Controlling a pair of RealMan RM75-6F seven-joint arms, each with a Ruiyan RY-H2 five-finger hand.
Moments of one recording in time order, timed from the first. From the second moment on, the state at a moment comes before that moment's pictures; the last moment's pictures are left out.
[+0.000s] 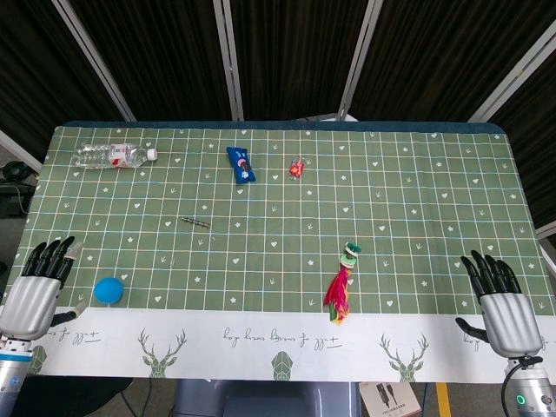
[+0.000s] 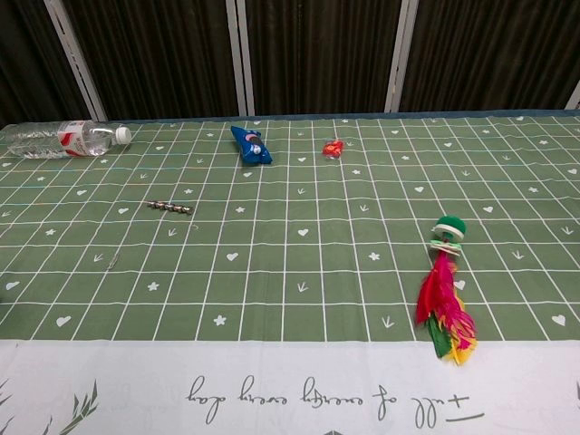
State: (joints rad) left arm -0.13 -1.16 -0.01 -1.65 1.55 1.45 0.21; right arm 0.07 -1.15 0.03 -1.59 -1.57 1.50 -0.18
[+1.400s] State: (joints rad) left arm -0.59 -1.40 -0.26 -1.40 1.10 0.97 0.46; right arm 0.07 -1.13 0.04 -1.61 -1.53 1.47 -0.12
